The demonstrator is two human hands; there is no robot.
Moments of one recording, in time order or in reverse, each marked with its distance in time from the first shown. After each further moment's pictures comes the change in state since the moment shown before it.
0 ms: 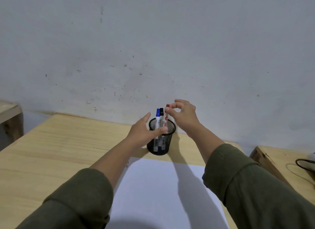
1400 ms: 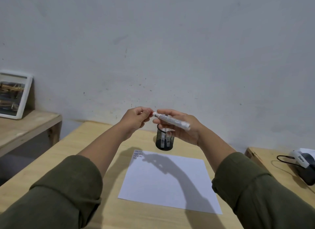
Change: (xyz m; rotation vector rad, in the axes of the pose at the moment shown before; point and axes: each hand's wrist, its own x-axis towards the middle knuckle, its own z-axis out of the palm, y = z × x) left_hand -0.112 0.070 -0.091 -0.431 0.003 0.077; right_hand -0.123 -0.084 -0.052 0.737 -0.676 0.123
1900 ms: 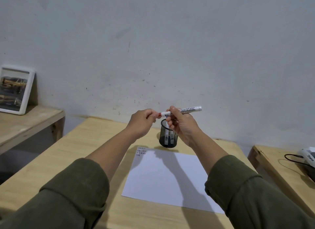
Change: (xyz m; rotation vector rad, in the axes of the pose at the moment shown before) left_hand 0.001 -0.019 0.010 0.403 0.114 0.135; right_hand 0.029 0.029 0.009 0.148 0.345 -0.181
